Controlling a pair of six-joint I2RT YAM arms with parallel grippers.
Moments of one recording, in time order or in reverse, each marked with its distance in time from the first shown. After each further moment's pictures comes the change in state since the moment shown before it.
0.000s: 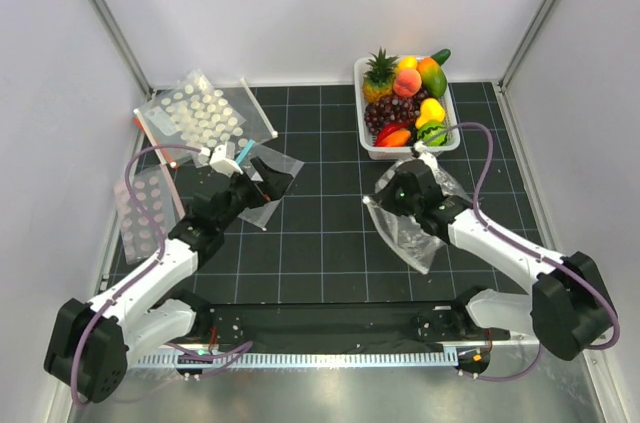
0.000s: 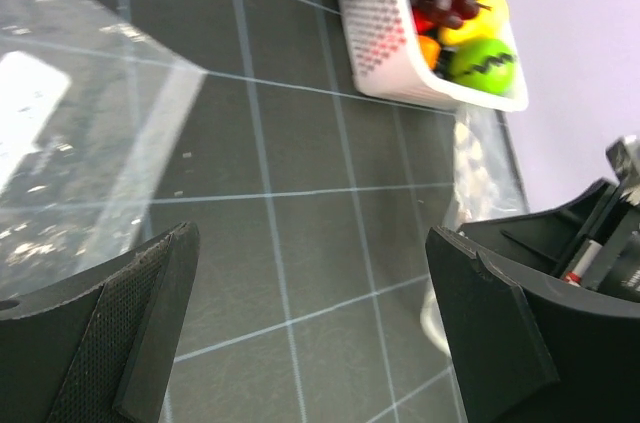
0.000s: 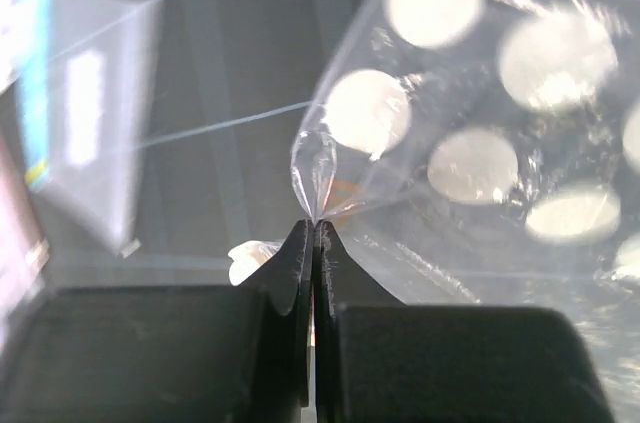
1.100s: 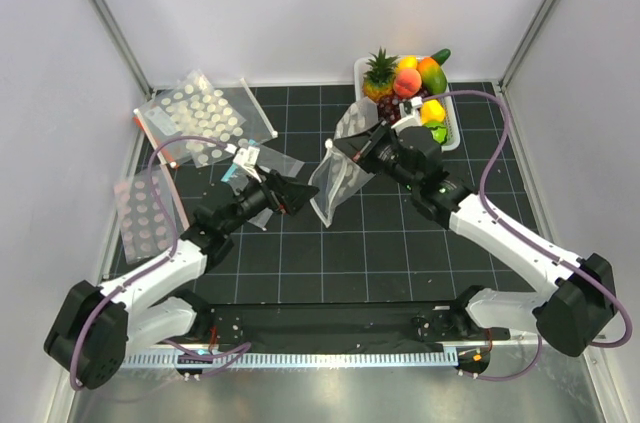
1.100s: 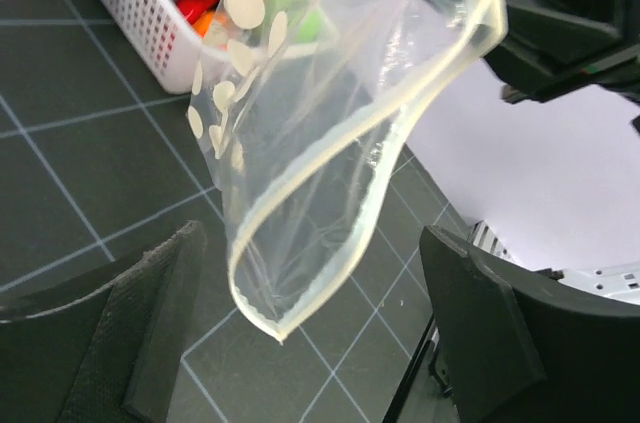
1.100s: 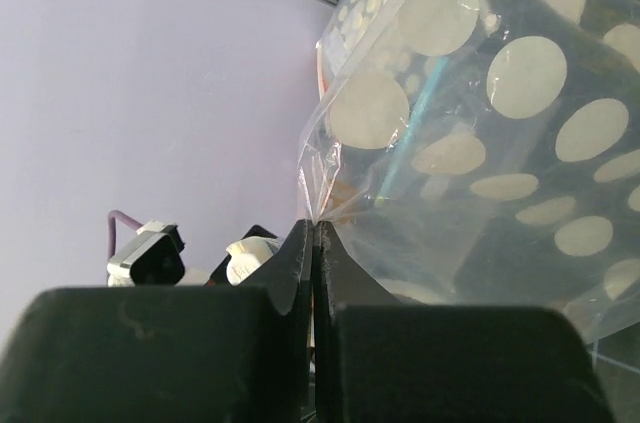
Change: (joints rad) left arm -0.098 0.055 -0.068 0.421 0.296 0.063; right arm 0.127 0.002 0.307 0.240 -0.109 0.204
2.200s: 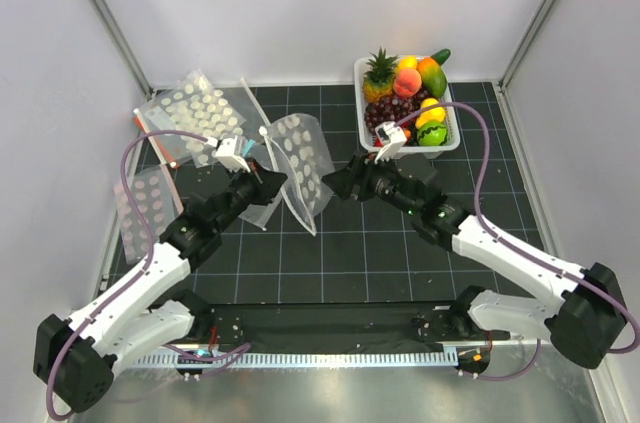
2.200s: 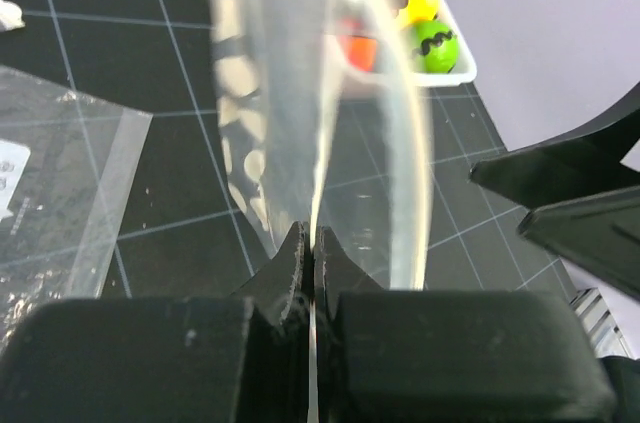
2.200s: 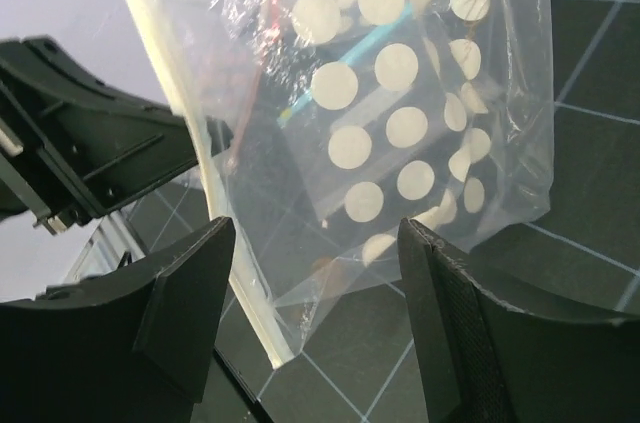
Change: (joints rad) left arm -0.023 -0.143 0.192 -0.535 -0.323 0.094; right arm 0.081 -0.101 -0.173 0.051 -0.071 -0.489
